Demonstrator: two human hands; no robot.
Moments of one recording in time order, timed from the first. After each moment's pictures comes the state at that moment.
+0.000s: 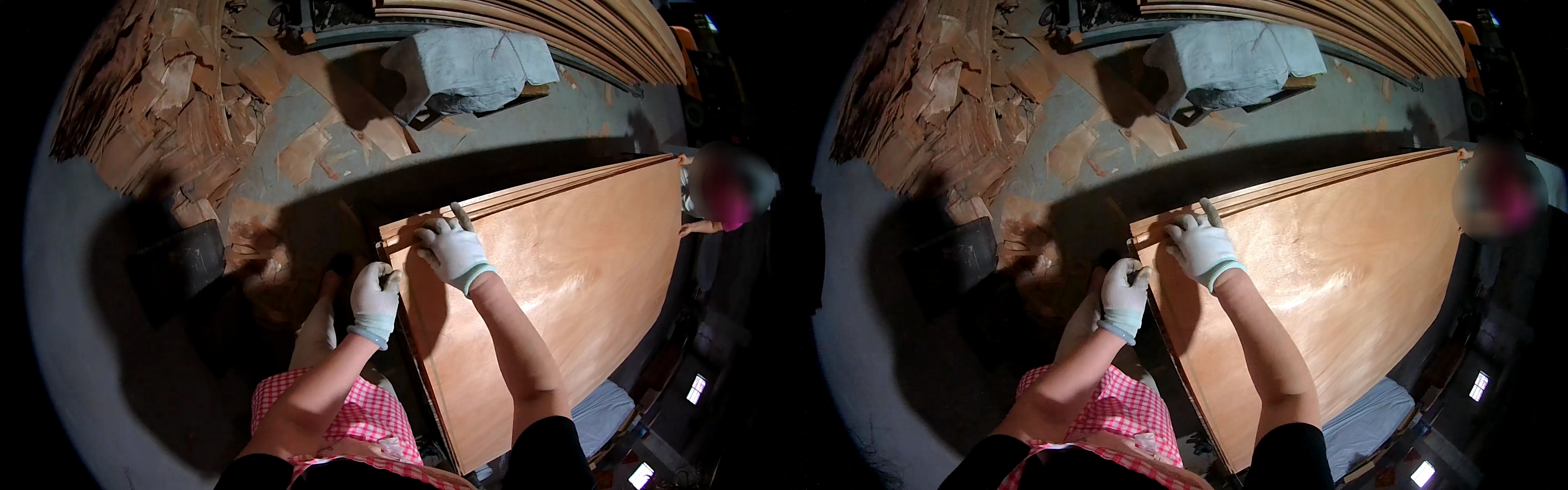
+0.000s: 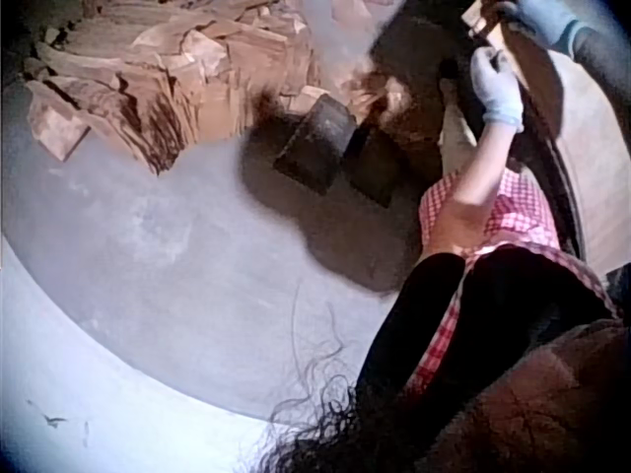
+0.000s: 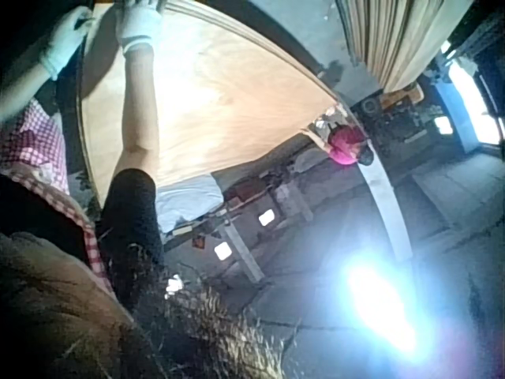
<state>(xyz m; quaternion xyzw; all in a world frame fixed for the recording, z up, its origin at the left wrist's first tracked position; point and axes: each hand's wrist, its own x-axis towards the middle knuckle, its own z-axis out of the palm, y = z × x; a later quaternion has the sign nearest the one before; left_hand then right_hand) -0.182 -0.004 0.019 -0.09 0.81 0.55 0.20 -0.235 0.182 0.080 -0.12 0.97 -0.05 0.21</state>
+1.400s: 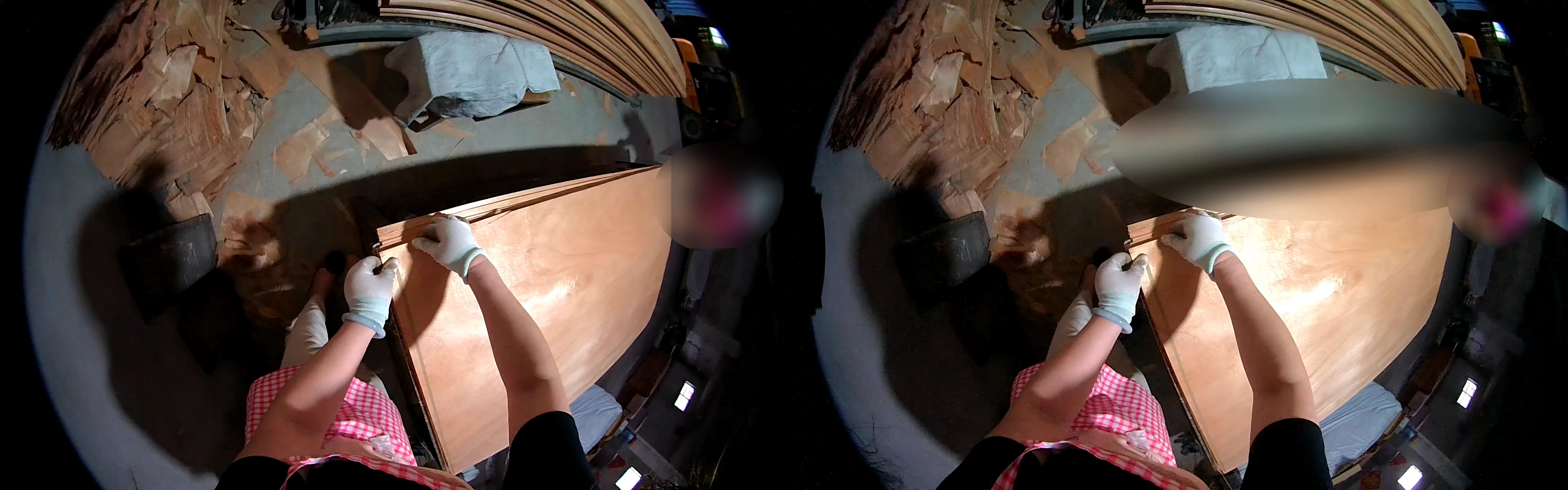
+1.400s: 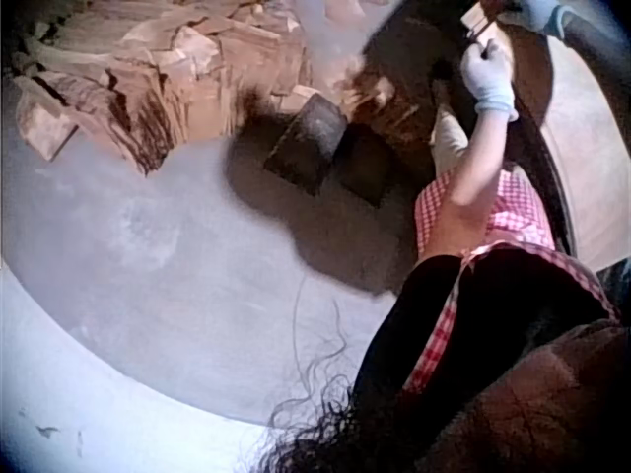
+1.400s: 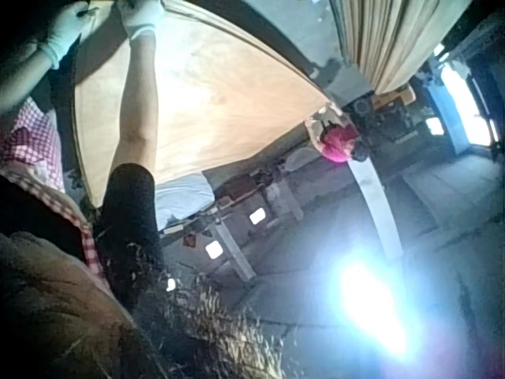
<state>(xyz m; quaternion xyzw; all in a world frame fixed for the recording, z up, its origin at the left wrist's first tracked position) -0.205 0.003 0.020 -0.12 0.84 0.48 0.21 -0.262 0.195 0.067 0.02 0.92 -0.23 0.33</state>
